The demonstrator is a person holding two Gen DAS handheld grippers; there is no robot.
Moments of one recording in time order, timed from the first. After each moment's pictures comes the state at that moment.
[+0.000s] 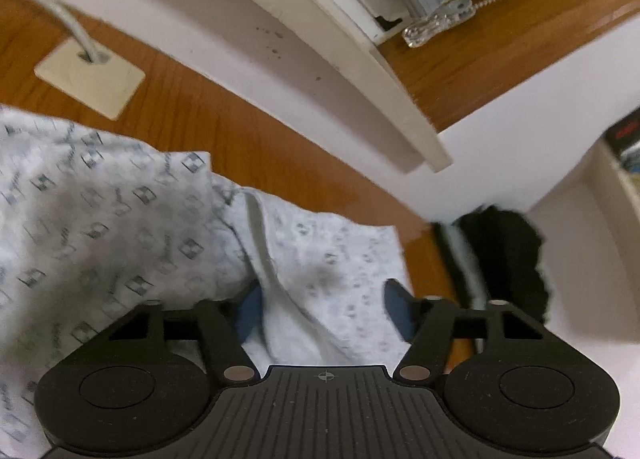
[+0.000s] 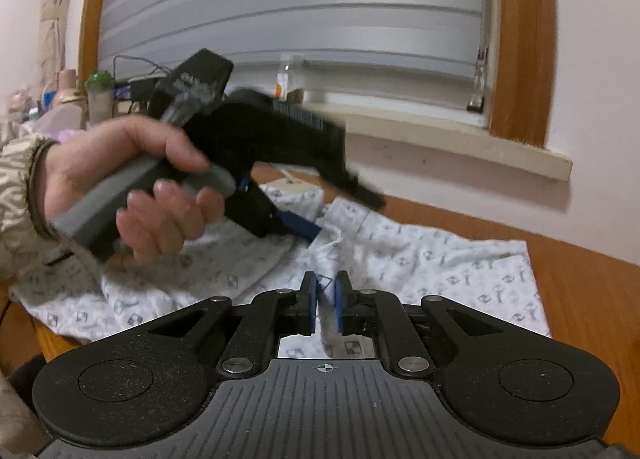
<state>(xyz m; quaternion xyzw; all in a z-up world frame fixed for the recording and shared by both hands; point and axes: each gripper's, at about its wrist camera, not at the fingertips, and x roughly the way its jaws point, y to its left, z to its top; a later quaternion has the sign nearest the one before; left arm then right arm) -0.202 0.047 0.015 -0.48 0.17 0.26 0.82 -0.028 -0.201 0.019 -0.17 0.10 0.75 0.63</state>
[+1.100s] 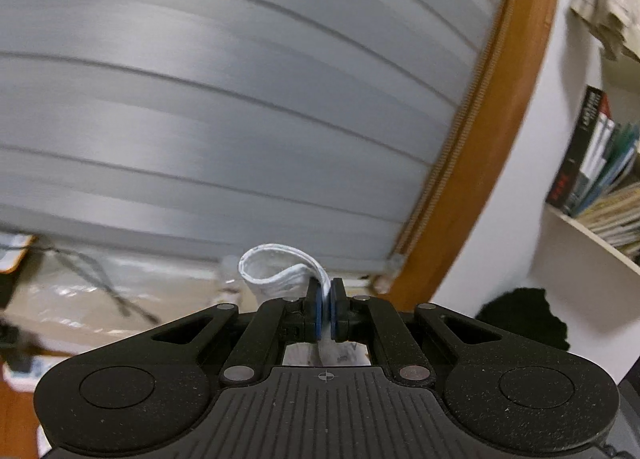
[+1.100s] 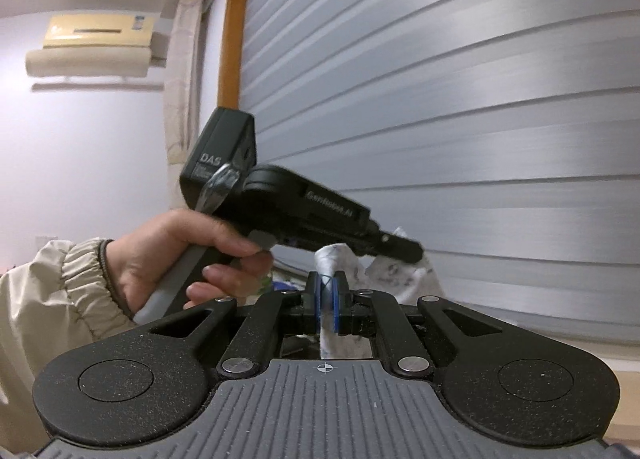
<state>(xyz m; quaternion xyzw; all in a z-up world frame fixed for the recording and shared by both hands) -0.433 0.018 0.320 -0.25 0.10 0.38 0.89 -0.196 -0.136 0.260 0.00 0.03 0.89 0.45</state>
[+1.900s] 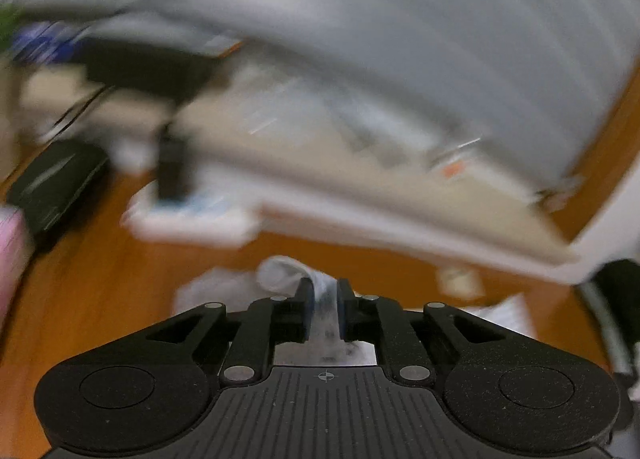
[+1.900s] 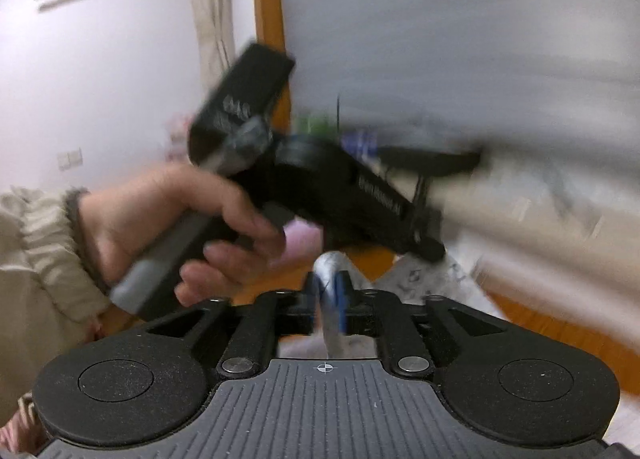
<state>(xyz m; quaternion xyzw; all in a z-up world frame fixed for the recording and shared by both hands) -0.598 0.066 0.111 -0.35 0.19 0.50 0.77 -0.363 -0.055 0.100 -0.16 0.14 0.91 0.37</state>
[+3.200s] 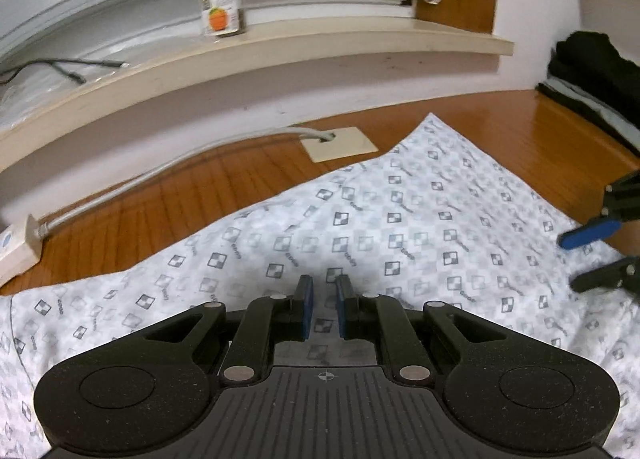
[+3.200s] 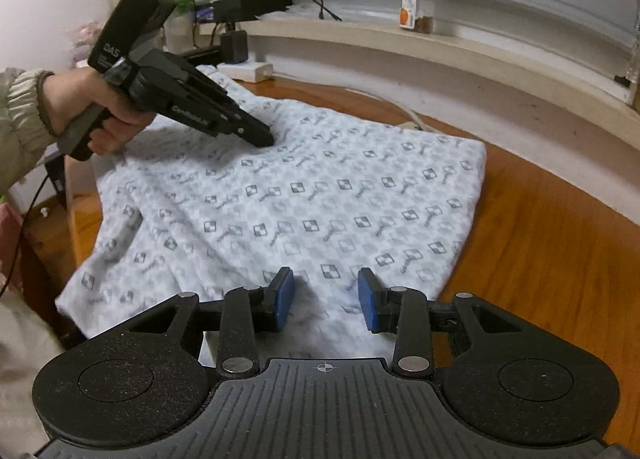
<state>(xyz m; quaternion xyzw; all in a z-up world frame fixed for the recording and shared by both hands) -0.353 0.010 0.033 -0.13 0.35 0.36 0.85 -0.055 -0.160 0.029 -0.28 0.17 0.81 0.49</state>
